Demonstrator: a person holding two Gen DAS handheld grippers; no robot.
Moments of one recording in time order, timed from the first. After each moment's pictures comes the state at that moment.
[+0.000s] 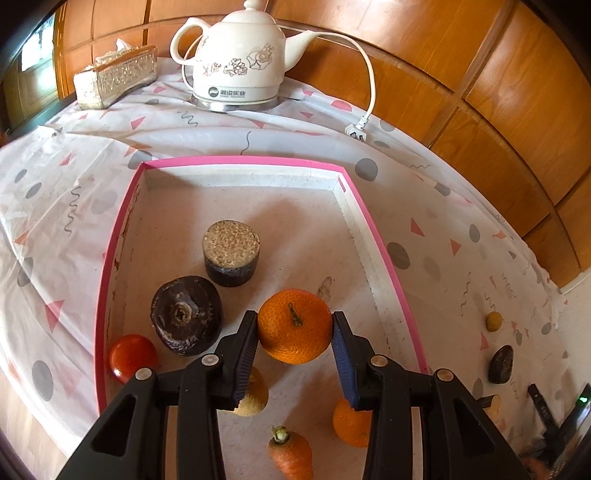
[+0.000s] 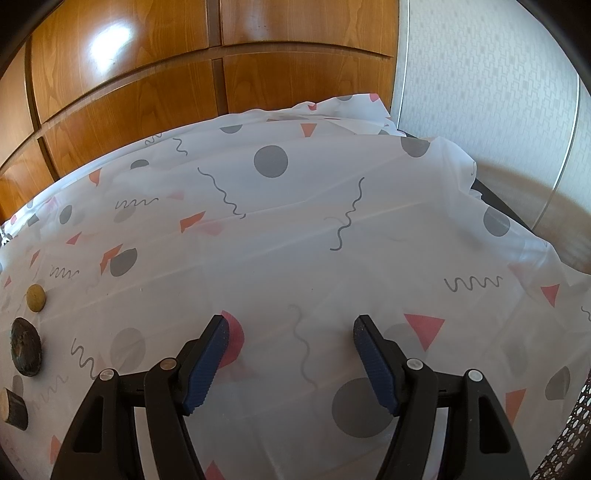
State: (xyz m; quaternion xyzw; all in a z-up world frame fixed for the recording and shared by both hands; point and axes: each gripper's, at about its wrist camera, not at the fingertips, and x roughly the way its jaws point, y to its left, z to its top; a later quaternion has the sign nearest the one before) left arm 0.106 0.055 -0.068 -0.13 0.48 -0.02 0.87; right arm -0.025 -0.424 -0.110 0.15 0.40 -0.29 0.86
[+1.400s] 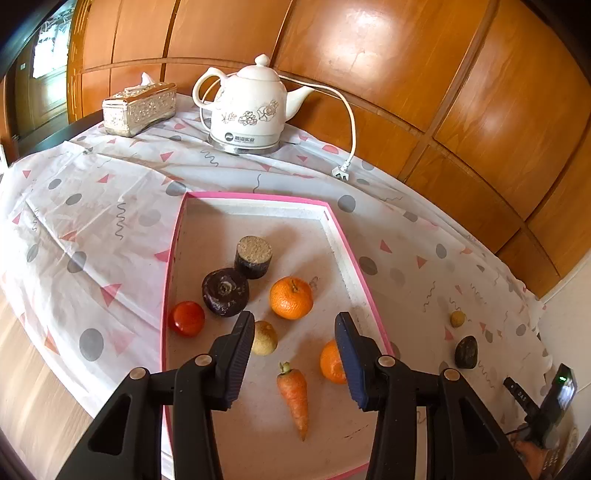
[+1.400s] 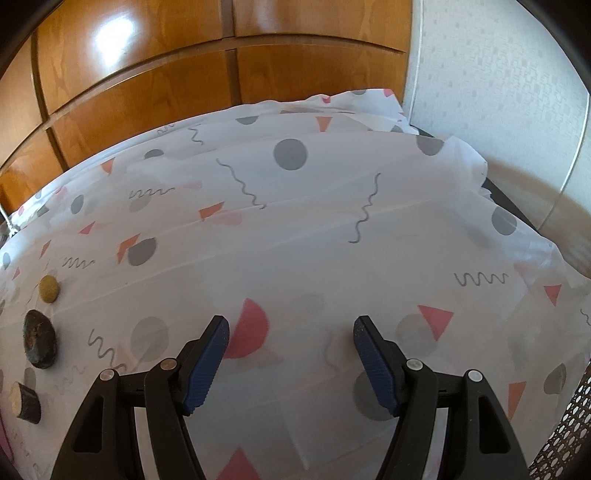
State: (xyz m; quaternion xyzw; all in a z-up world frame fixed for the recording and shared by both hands) left arm 0.038 0.072 -0.015 -0.15 0.42 -0.03 0.89; right arm -0.021 -0.411 -0.104 0.15 0.42 -0.27 0.85
